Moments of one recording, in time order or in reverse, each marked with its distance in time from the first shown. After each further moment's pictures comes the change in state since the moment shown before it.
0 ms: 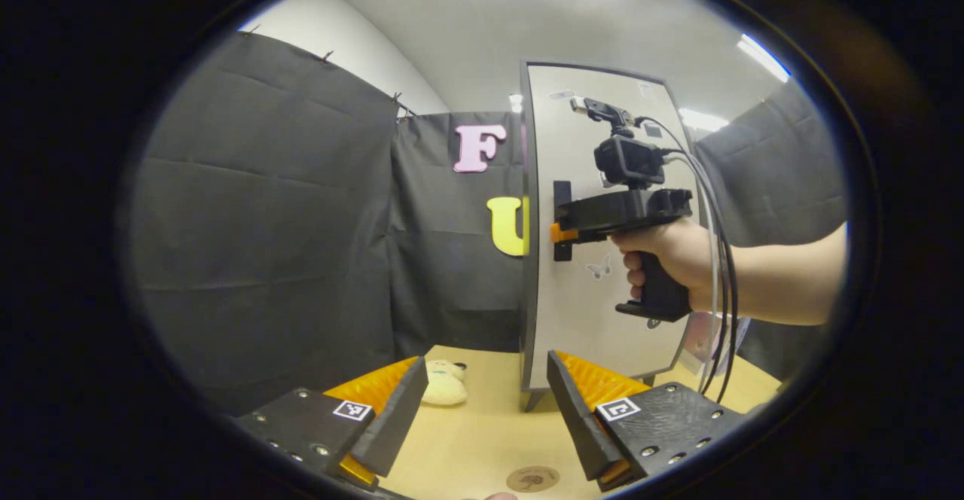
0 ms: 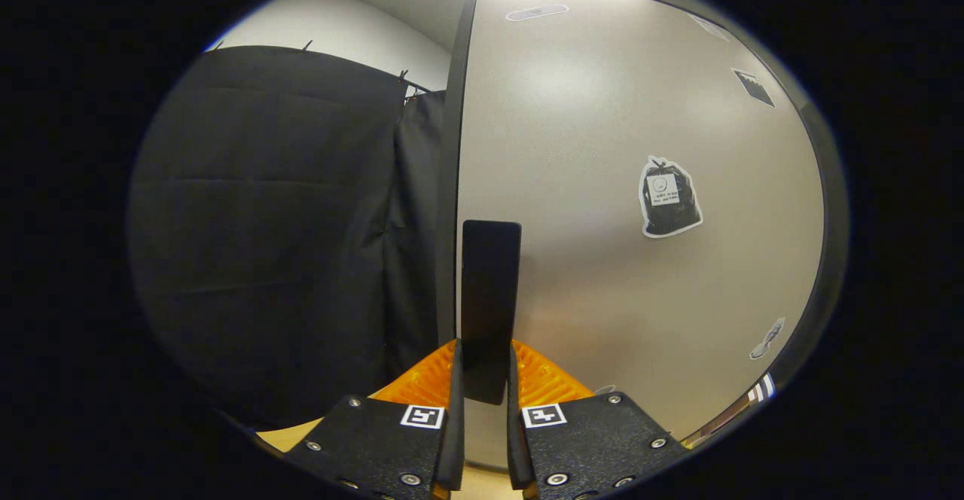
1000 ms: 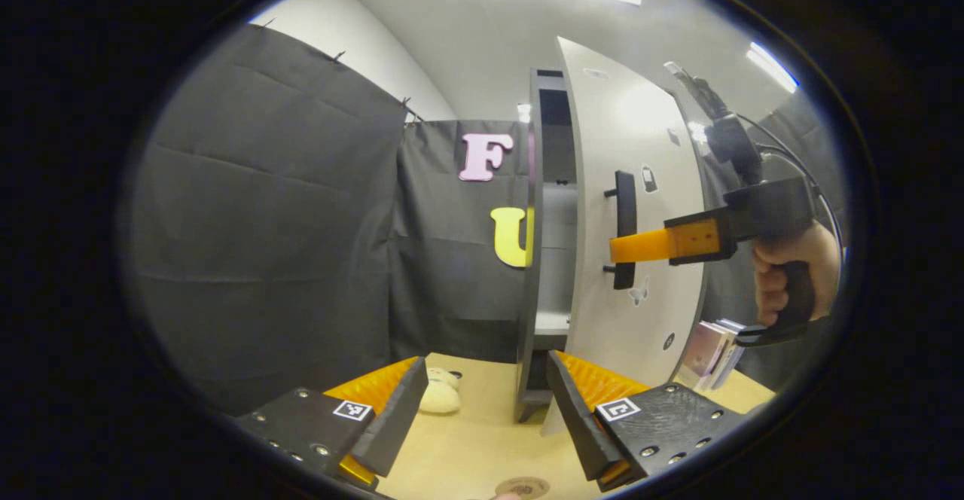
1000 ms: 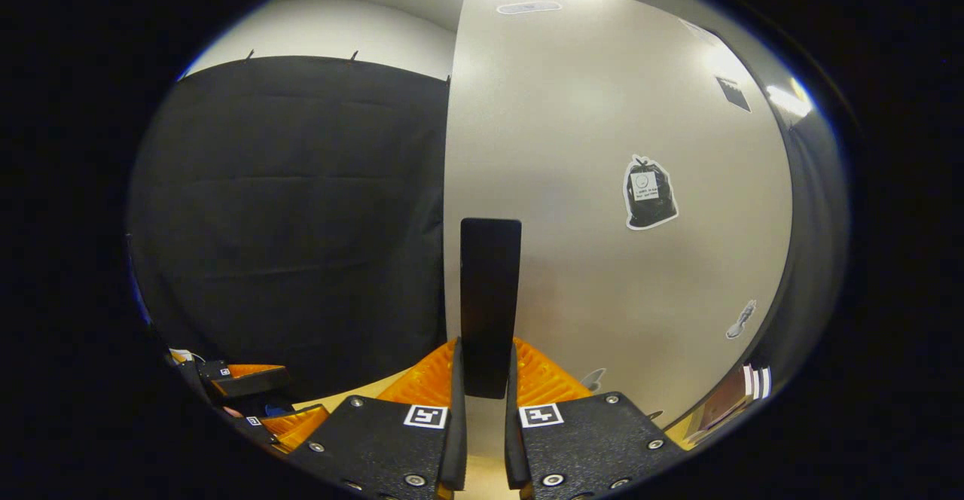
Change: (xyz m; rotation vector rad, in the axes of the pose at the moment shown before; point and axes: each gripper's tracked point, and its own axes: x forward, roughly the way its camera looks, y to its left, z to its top) left arm 0.002 0.000 0.006 -0.022 -0.035 0.003; right arm -0.032 -0.012 -0.008 -0.024 0.017 0.229
